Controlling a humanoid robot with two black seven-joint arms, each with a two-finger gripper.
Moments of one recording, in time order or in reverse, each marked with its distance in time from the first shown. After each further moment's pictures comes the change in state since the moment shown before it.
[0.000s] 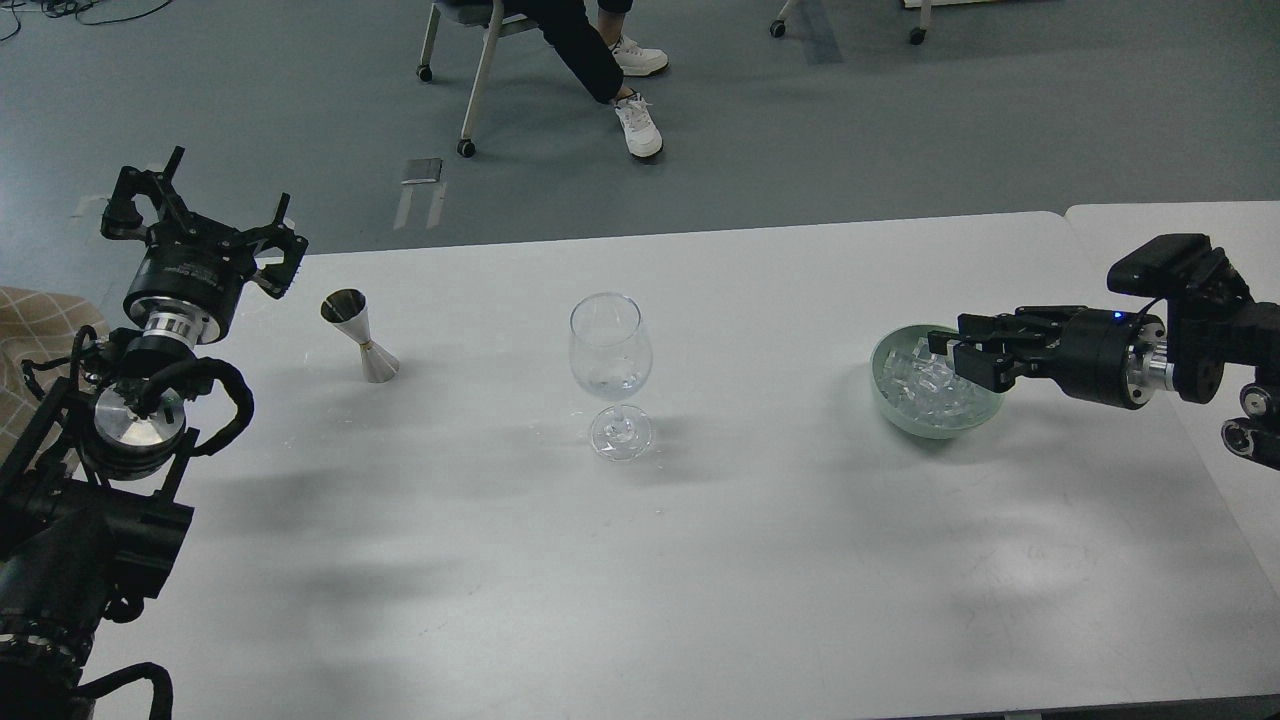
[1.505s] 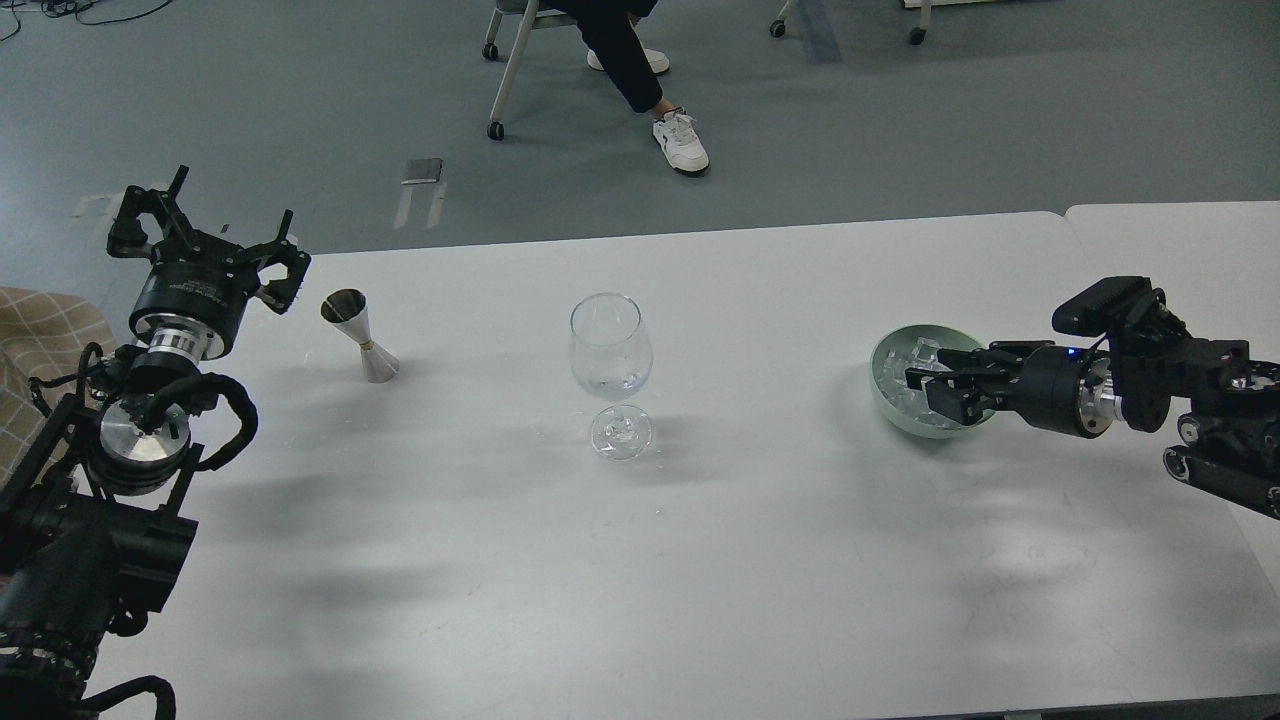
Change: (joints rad) left arm 0.027 -0.008 -0.004 0.001 -0.005 -0.009 -0.008; right arm -0.083 0.162 -0.018 -0.185 -0.005 -0.010 0.000
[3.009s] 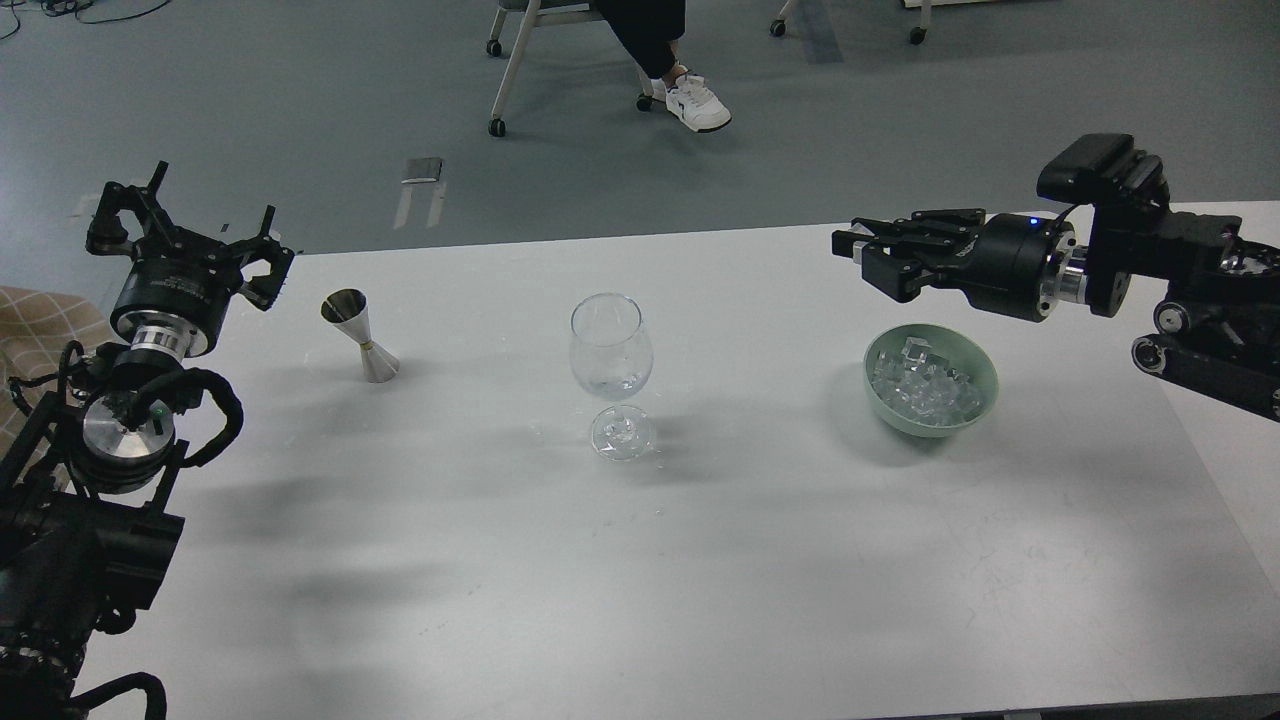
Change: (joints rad) left arm -0.002 0.019 -0.023 0.000 0.000 0.011 0.006; right arm 0.228 -0.038 0.181 0.294 0.004 -0.019 0.000
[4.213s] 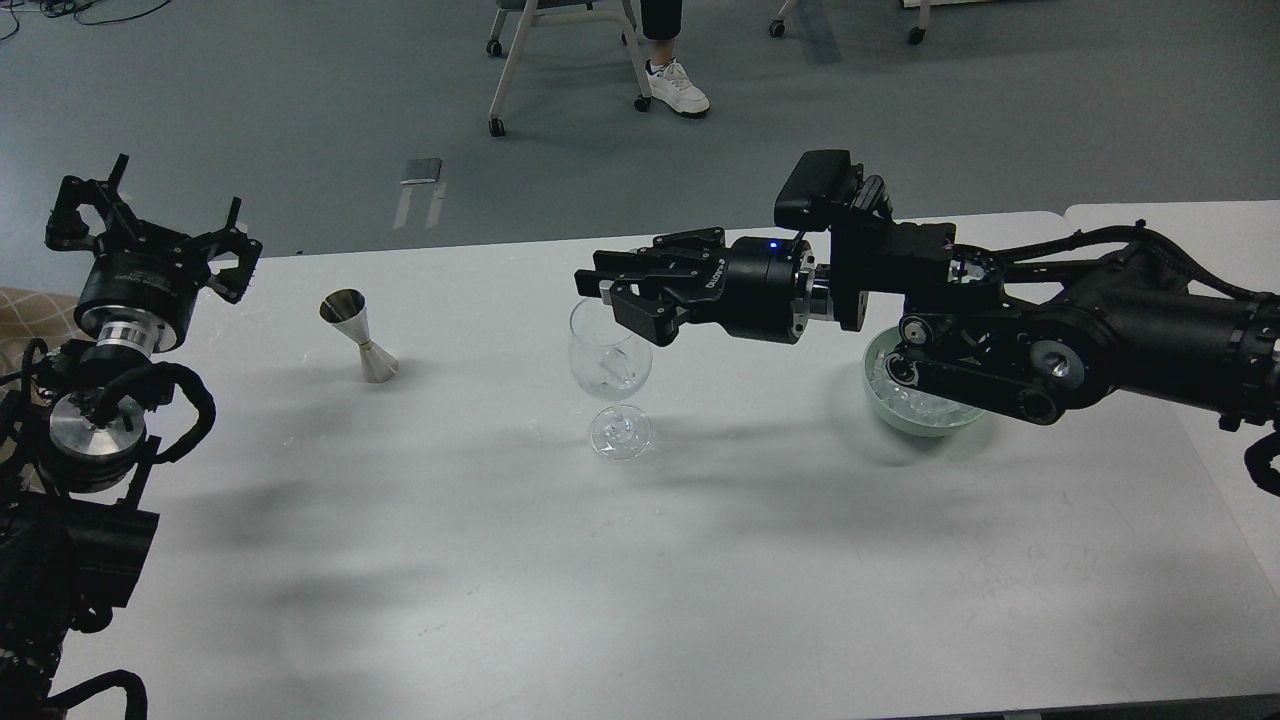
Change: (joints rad) left arm 0.002 0.029 -0.025 0.002 -0.011 -0.002 0.002; right arm 0.035 0.376 0.000 -0.082 -0.003 -0.027 0.000
